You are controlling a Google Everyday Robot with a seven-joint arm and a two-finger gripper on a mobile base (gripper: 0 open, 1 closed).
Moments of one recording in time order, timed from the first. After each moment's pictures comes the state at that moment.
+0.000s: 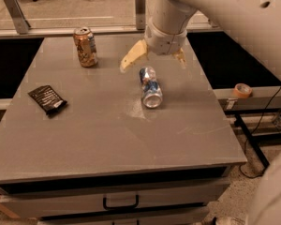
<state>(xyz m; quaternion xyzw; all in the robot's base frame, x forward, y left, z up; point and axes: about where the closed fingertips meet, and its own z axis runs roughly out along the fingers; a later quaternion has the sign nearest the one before) 0.620 -0.051 0.883 -0.14 0.98 0.07 0.12</state>
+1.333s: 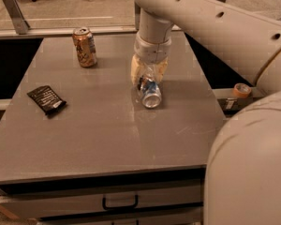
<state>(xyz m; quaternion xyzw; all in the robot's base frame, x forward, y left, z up) 0.636 -0.030 0.836 -0.14 0.99 0.04 0.06</state>
